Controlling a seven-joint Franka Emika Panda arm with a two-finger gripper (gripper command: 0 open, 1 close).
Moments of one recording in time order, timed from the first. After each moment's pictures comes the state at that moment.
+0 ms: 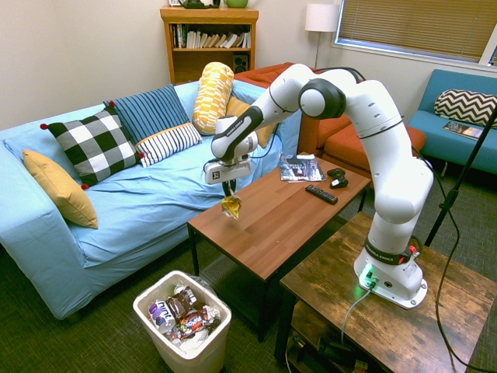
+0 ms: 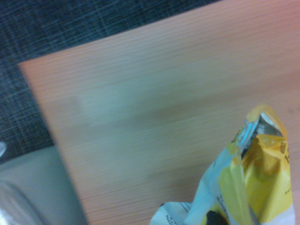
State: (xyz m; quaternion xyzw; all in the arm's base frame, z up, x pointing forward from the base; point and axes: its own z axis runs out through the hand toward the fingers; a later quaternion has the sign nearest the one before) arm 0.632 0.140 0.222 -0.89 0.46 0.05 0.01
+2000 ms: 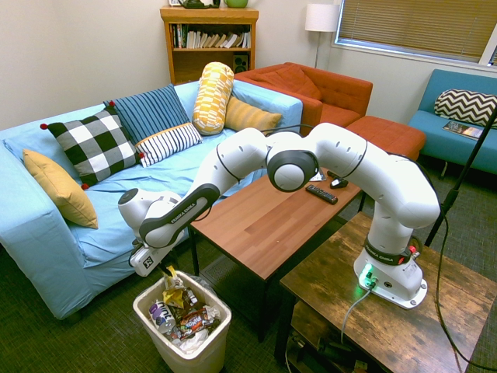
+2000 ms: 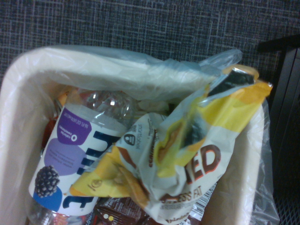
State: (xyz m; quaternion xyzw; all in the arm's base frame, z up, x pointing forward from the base) arm 0.547 0.486 0.114 -0.96 0.27 0.03 -0.10
